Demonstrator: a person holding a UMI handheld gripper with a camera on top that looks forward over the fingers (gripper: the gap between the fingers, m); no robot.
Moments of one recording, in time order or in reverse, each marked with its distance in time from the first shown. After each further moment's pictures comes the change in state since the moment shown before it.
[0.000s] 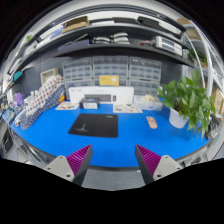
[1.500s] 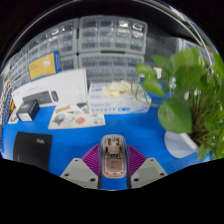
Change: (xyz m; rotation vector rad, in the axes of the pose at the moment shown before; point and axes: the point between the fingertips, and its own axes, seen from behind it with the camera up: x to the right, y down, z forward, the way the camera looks) arm 0.220 -0.047 0.307 -0.207 0.188 0.089
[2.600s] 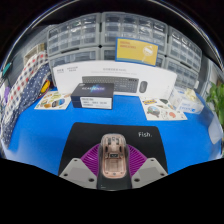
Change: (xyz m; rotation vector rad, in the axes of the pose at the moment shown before) arm -0.322 0.045 -0.042 -0.023 -0.163 -0.126
